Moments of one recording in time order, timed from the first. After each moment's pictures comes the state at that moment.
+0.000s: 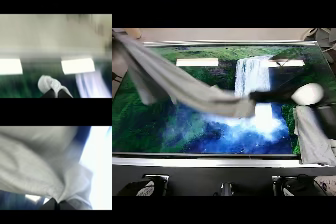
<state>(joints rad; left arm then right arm) 0.14 -0.95 1.66 1.02 -0.90 -1.34 0.26 -1.02 1.32 -1.25 1.05 1.65</state>
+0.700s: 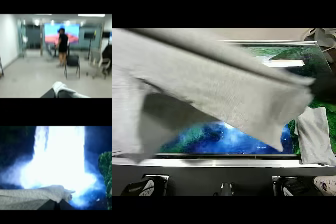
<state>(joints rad) 0.25 -0.74 1.71 1.19 -0.90 -1.42 0.20 -0.92 1.58 -1.59 1.61 1.87</state>
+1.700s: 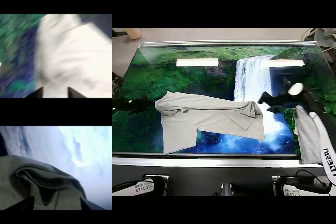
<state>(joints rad) 0.43 -1.33 1.08 1.08 -1.09 -1.42 -0.05 -1.45 1.17 -1.11 1.10 1.79</state>
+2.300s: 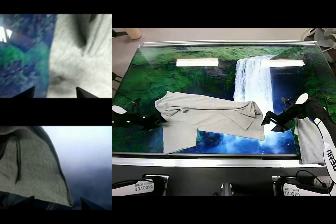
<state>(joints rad) 0.36 -1.40 0.87 1.06 -1.02 -1.35 -0.11 -1.44 1.01 -1.12 1.32 1.63</state>
